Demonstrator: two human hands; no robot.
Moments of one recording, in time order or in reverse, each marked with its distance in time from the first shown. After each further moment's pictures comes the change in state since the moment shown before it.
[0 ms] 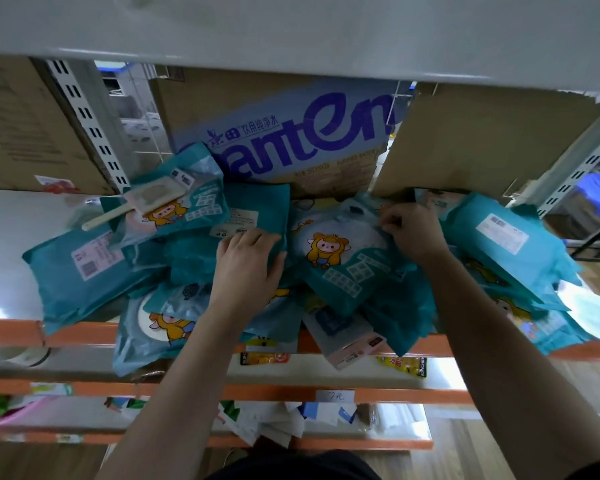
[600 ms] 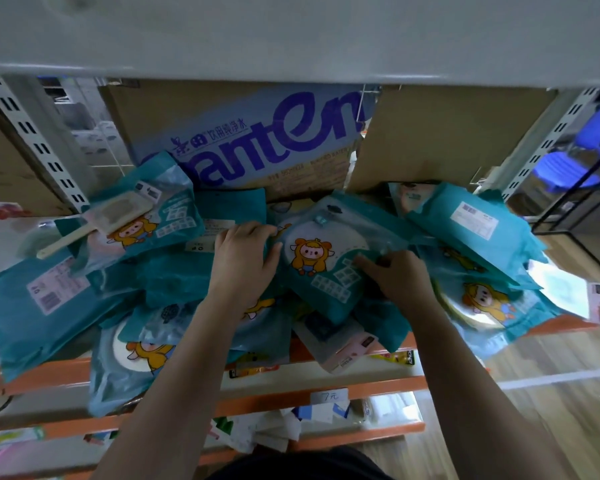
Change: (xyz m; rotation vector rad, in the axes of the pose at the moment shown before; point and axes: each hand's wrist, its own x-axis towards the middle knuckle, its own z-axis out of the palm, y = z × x) left_hand 0.039 0.000 0.018 -0.054 -0.041 0.111; right_hand -0.075 -0.019 0.013 0.249 -0.072 0.539
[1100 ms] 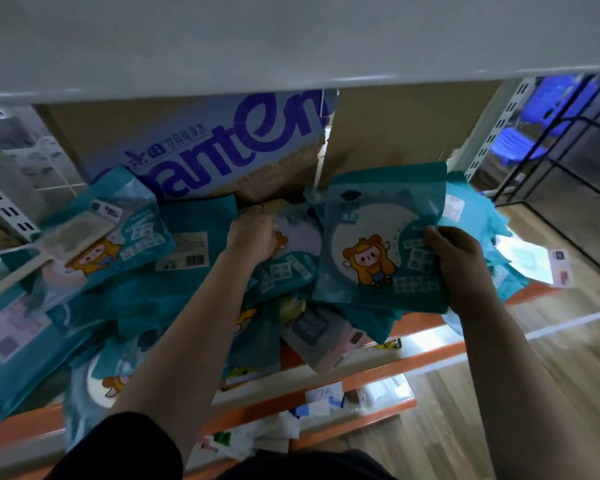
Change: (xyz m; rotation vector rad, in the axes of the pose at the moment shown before) left_hand 0.087 0.011 0.051 0.130 -0.397 0.037; right_hand -0.016 0.038 -0.062 0.677 0.269 0.083
